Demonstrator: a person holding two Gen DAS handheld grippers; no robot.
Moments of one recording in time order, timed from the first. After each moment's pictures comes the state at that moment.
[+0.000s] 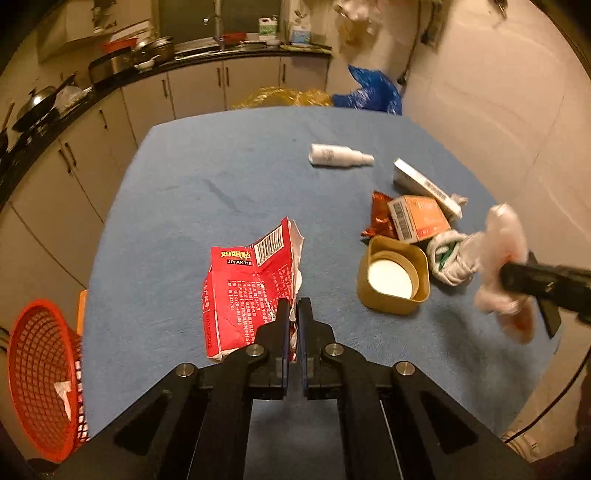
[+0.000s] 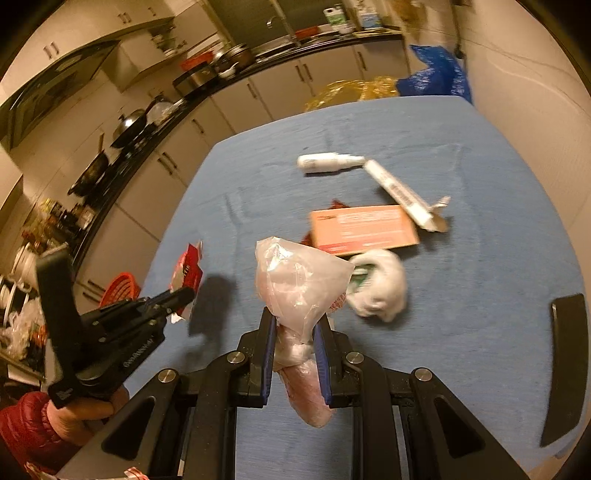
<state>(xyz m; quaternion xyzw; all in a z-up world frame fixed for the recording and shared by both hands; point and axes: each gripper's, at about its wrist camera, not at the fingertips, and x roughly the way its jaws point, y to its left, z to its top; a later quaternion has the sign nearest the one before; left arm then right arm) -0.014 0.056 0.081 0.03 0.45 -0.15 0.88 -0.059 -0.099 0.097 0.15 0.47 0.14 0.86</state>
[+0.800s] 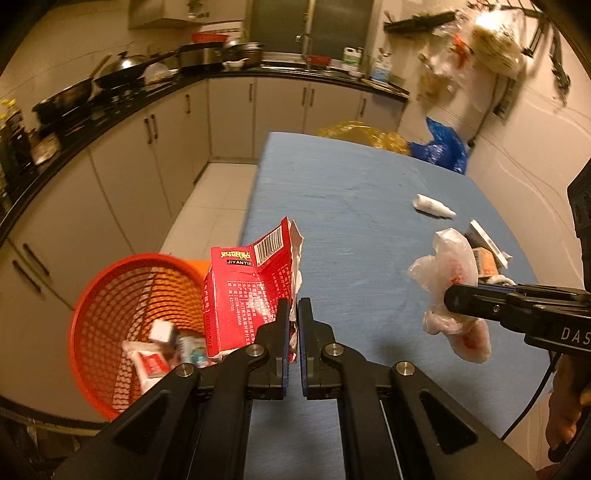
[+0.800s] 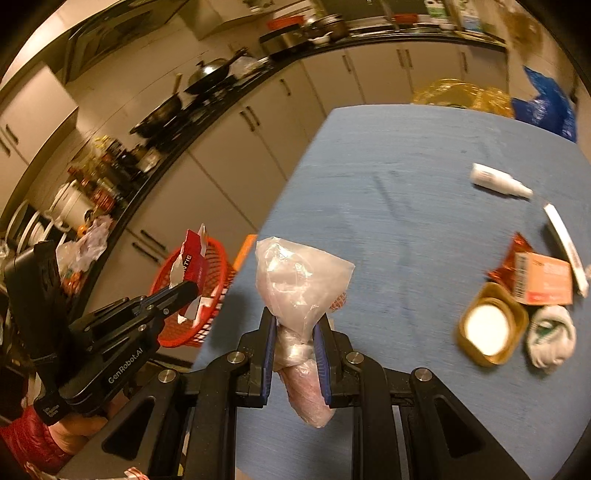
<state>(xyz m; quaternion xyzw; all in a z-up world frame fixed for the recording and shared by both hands) -0.061 0.208 0.122 -0.05 0.42 -0.04 0.91 -0.030 0.071 0.111 0.09 0.48 0.27 0.83</state>
